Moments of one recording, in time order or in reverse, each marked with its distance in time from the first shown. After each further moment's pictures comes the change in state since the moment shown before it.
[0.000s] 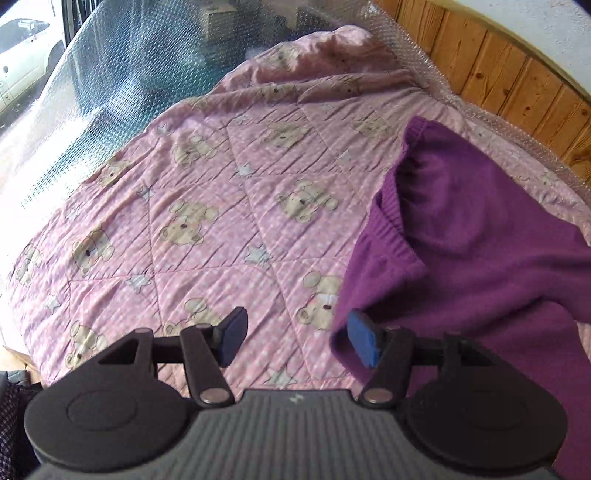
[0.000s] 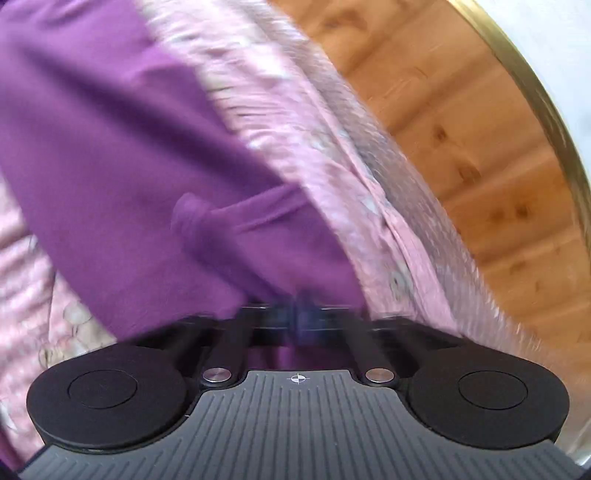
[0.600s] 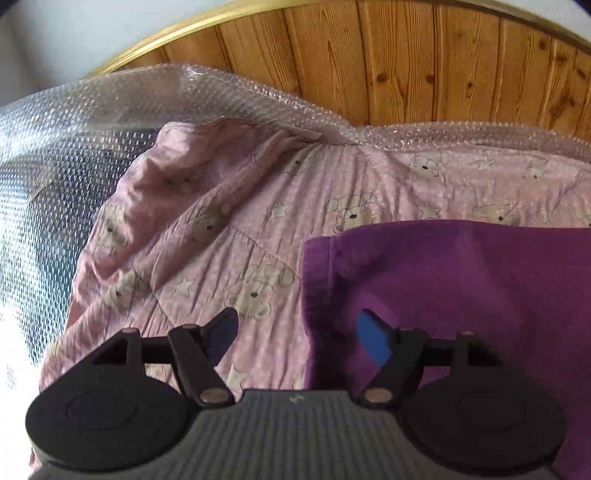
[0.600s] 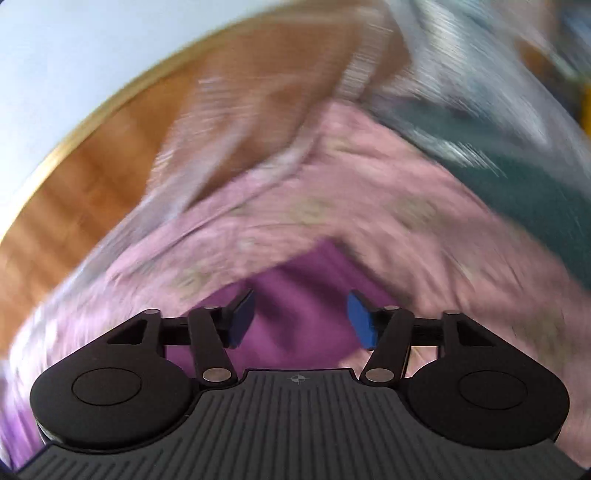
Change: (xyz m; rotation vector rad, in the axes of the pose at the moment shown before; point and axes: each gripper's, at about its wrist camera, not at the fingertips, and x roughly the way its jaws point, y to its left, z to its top) left arm 0.146 -0.169 0.162 0.466 -0.146 0.011; right arm -0.121 -0.131 -0.227 1.172 -0.004 -0.127
